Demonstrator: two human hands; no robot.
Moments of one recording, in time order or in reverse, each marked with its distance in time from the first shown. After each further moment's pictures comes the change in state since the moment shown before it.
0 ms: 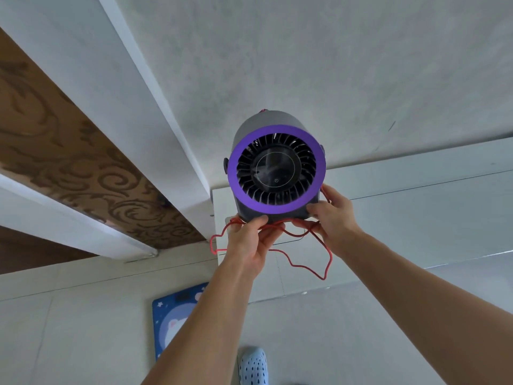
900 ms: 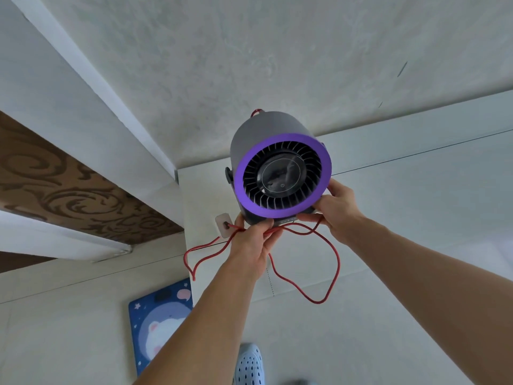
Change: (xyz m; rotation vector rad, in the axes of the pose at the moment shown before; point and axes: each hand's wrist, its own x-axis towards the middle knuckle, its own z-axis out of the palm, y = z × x) left_hand 0.095 -0.088 -0.020 0.074 0.066 -0.097; right_hand 0.101 0.080 -0.060 -0.181 0.080 0.058
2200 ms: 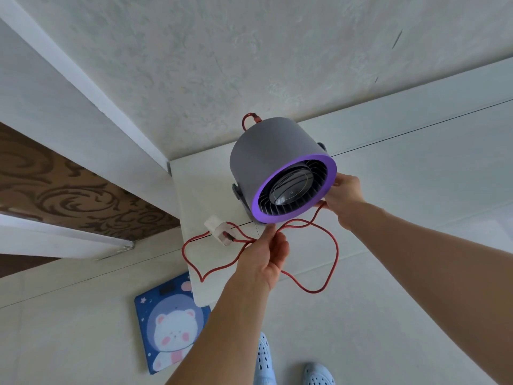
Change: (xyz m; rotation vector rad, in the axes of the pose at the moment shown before) left_hand -0.027 -0.029 -0.011 -0.113 0.135 -0.328; right_hand 0.006 0.015 -0.017 -0.152 0.140 -0.027
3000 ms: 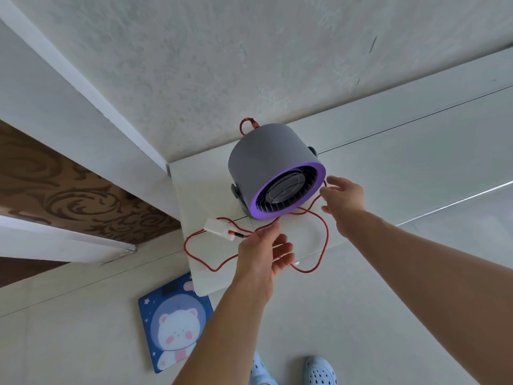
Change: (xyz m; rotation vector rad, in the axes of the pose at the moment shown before) left_hand -0.035 -0.024 -0.007 0.404 -0.014 0.293; right_hand -0.028 0.015 -0.020 0.059 0.180 0.080
